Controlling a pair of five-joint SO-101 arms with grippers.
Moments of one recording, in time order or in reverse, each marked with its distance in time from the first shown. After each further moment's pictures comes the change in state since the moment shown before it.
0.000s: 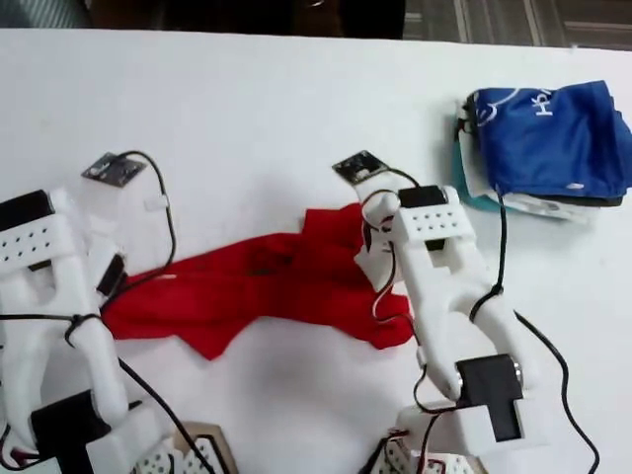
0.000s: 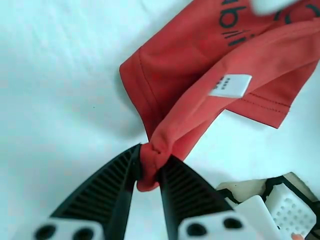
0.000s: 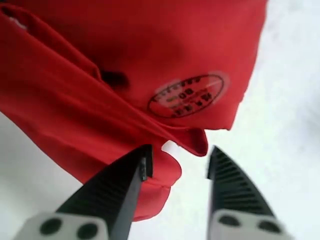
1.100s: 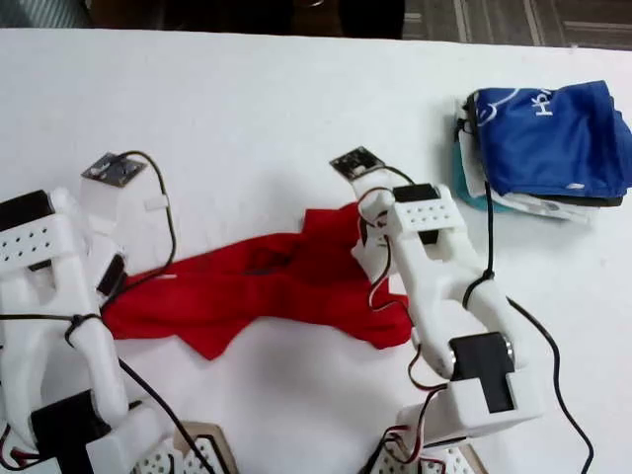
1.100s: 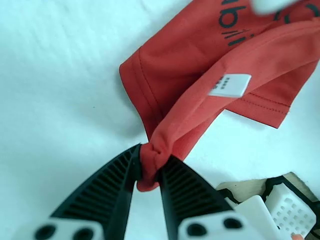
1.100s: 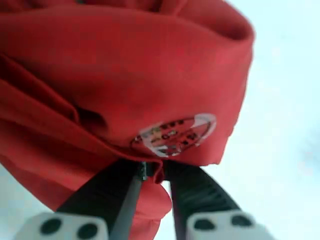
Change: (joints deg) left arm 0.0 0.0 0.0 0.0 0.0; right arm 0.0 6.4 -1.8 -6.3 0.0
